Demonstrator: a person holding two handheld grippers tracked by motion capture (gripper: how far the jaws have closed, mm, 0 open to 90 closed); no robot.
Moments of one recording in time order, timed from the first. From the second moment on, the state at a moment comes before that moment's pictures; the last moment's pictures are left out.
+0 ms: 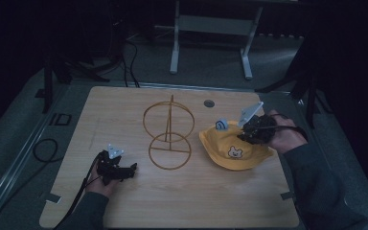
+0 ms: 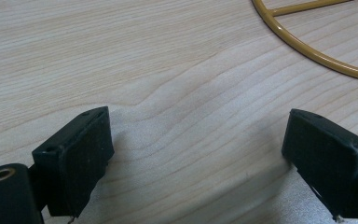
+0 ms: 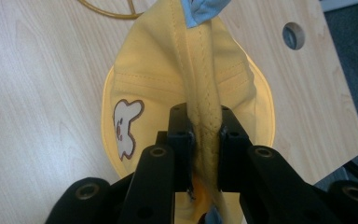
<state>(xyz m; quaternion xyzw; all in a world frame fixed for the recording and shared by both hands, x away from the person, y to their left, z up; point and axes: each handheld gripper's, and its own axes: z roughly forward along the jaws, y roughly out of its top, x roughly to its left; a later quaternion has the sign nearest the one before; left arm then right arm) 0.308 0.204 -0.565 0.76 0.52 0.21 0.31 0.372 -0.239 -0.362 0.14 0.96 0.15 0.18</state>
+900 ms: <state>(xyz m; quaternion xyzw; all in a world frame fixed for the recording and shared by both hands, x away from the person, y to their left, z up) 0.308 0.203 -0.565 0.76 0.52 0.21 0.32 0.377 -0.255 -0.319 0.16 0.94 0.22 0.22</state>
